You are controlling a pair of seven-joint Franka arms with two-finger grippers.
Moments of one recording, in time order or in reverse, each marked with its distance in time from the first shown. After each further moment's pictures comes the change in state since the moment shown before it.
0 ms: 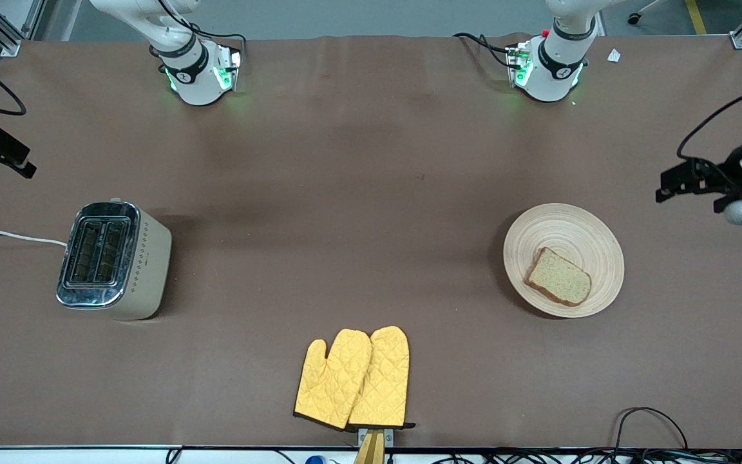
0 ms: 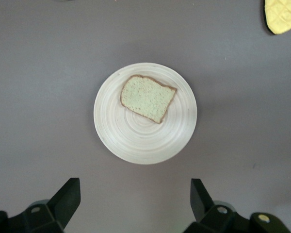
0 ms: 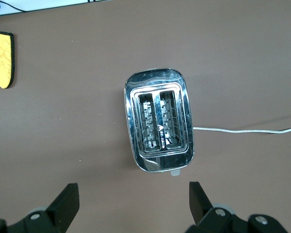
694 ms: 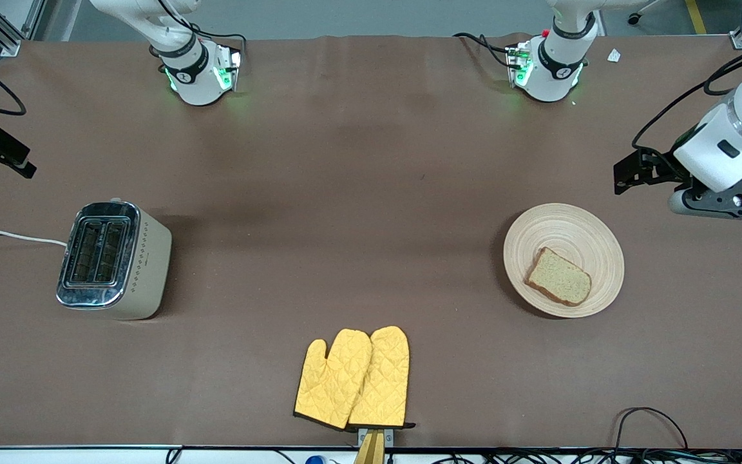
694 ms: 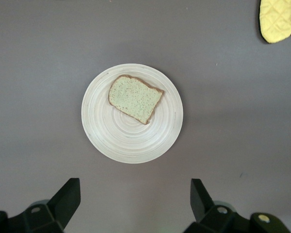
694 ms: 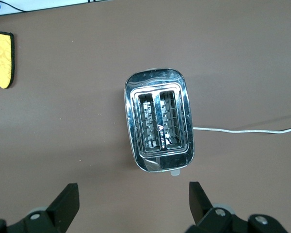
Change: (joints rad) left arm -0.394 -0.012 0.308 0.017 0.000 0.005 -0.181; right arm 0.000 0.000 0.000 0.000 0.000 0.000 0.000
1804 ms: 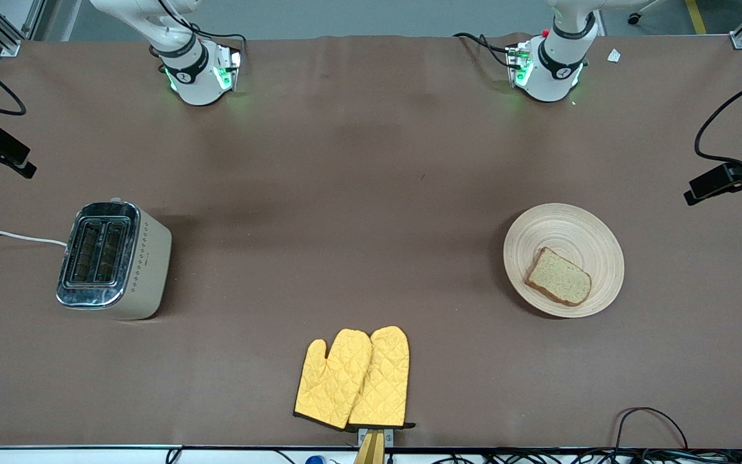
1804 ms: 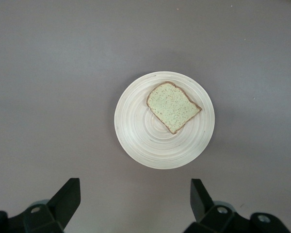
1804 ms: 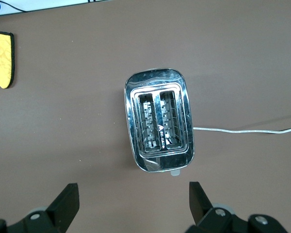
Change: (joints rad) left arm 0.073 -0.005 0.132 0.012 -0.032 -0.004 -0.085; right arm 0.000 0.000 0.000 0.000 0.000 0.000 0.000
